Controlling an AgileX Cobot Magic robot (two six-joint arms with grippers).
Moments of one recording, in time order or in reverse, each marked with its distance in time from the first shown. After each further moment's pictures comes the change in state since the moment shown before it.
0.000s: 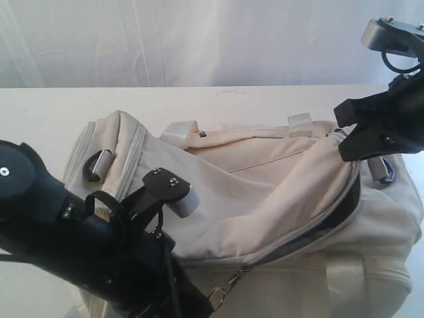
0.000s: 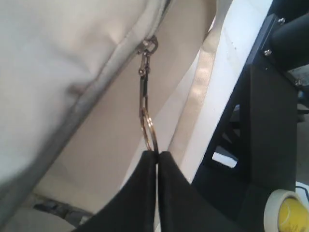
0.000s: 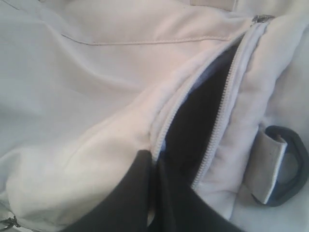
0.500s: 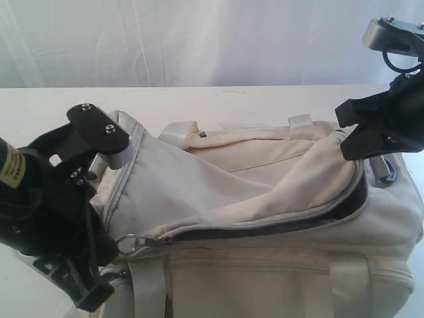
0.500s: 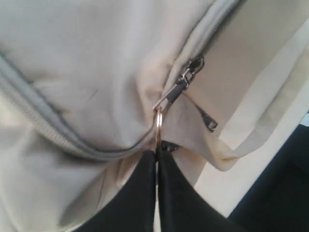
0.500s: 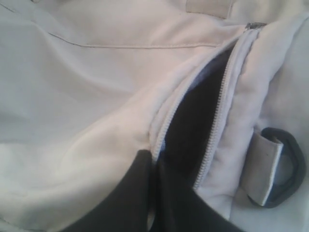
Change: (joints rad) left arm 0.004 -0.217 -0.170 0.835 0.309 -0.662; right arm 0.000 0.000 0.000 -0.012 -0.007 0.000
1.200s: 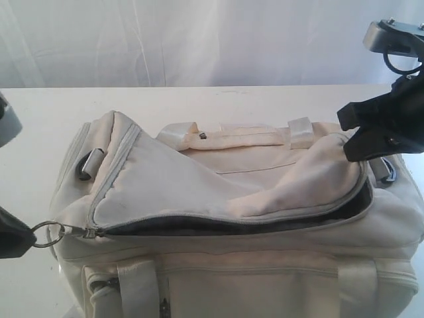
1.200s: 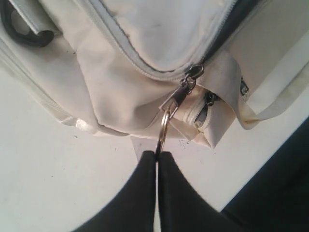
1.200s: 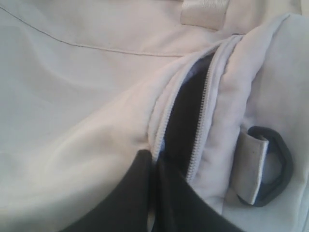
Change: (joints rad) left arm 0.000 -0.266 0.000 0.152 0.197 -0.109; right arm 0.000 0.000 0.000 -0.023 0.000 0.000
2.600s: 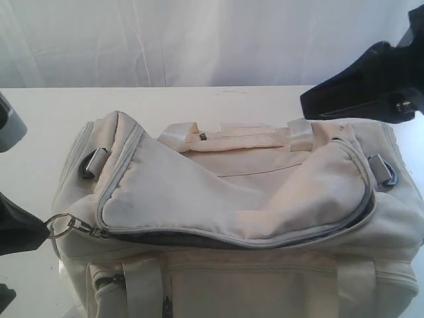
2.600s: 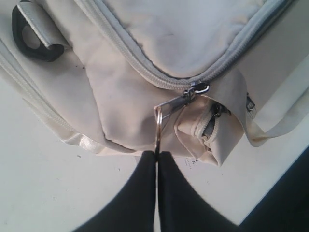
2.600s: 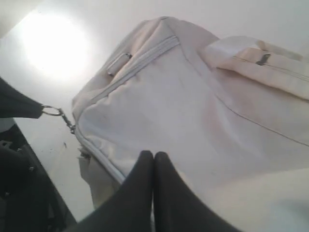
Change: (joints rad) left arm 0.000 -0.020 0.060 0.018 -0.116 -0.002; right arm 0.095 -0.264 0.004 0.408 0.080 -0.305
